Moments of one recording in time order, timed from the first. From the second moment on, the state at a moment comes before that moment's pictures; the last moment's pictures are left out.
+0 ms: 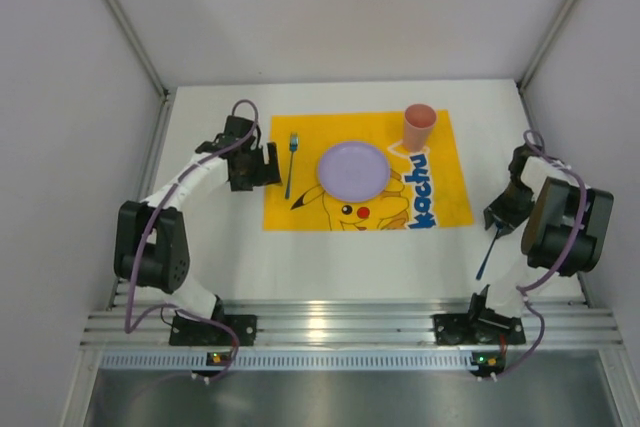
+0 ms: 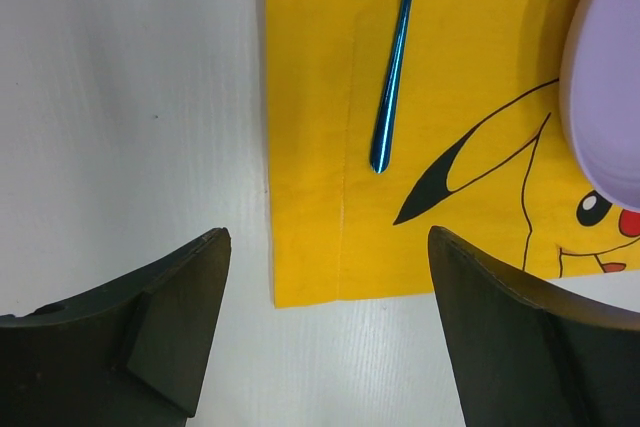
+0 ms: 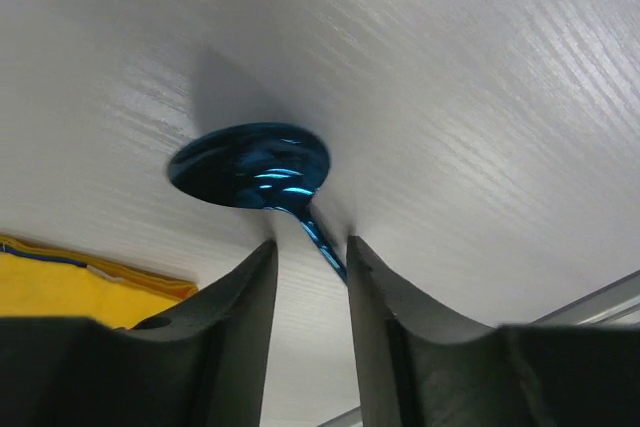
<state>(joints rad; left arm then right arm) -0.23 1.59 1.14 -0.57 0.07 -0.37 -0.33 1.70 1.01 -0.85 0.15 0.58</state>
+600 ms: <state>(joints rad) -0.23 1.75 1.30 -0.62 0.08 -0.37 -0.35 1.76 1.08 -0.90 0.15 0.55</state>
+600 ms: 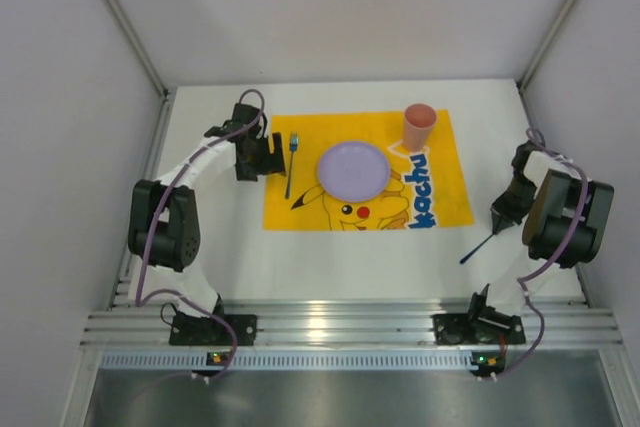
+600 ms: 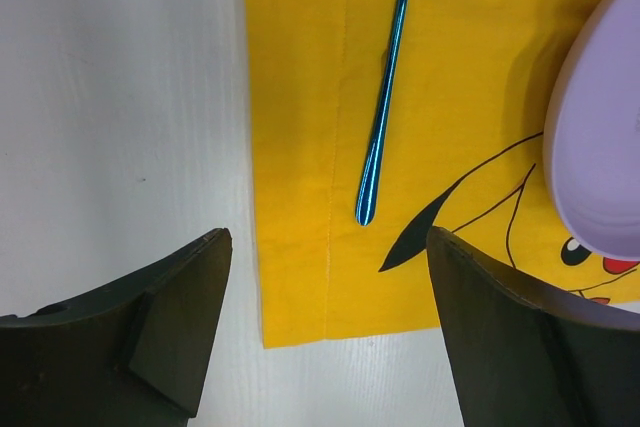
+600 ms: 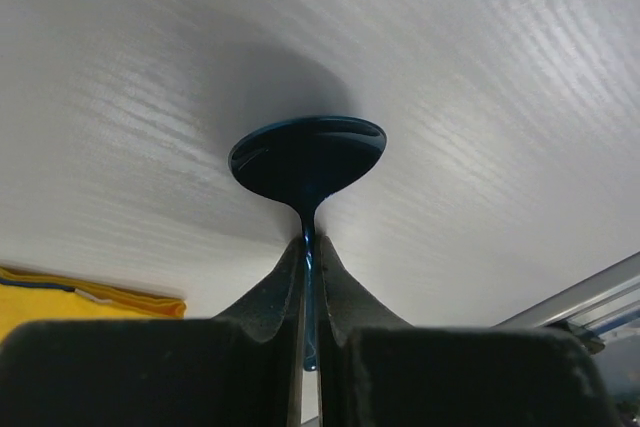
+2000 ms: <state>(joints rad) -0.24 1.70 1.35 -0.68 0.07 -0.36 0.41 1.89 1.52 -0.88 0.26 0.37</state>
